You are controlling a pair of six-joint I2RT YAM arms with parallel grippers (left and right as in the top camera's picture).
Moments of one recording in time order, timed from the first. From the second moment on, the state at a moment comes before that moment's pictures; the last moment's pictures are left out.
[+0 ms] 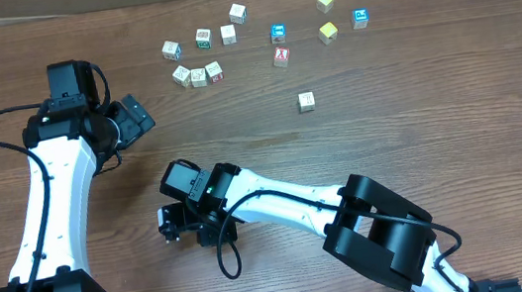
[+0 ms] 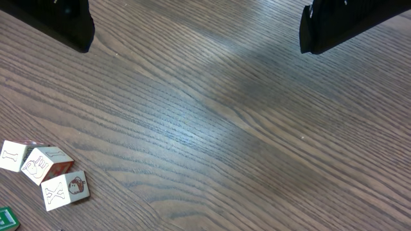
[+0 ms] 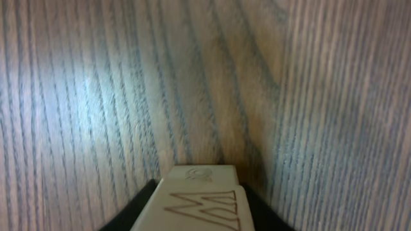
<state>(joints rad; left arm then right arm) 0.08 1.60 1.30 -0.87 0.00 -0.51 1.05 2.15 1.56 -0.76 -0.20 -0.56</state>
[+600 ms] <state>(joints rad) 0.08 1.60 1.30 -0.87 0.00 -0.51 1.05 2.15 1.56 -0.75 -0.20 -0.57</state>
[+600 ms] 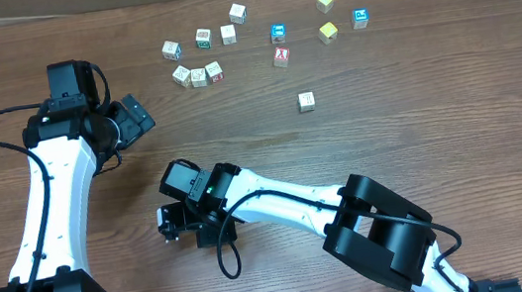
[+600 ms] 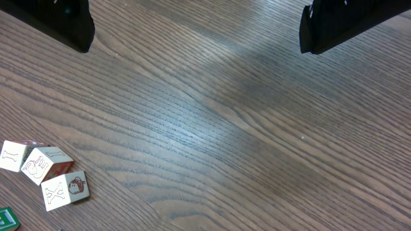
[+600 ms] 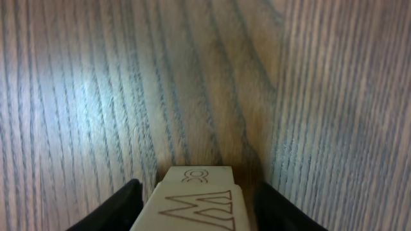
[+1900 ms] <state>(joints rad) 0.08 1.60 1.30 -0.87 0.00 -0.51 1.04 2.13 1.59 -0.76 -0.25 -0.54</state>
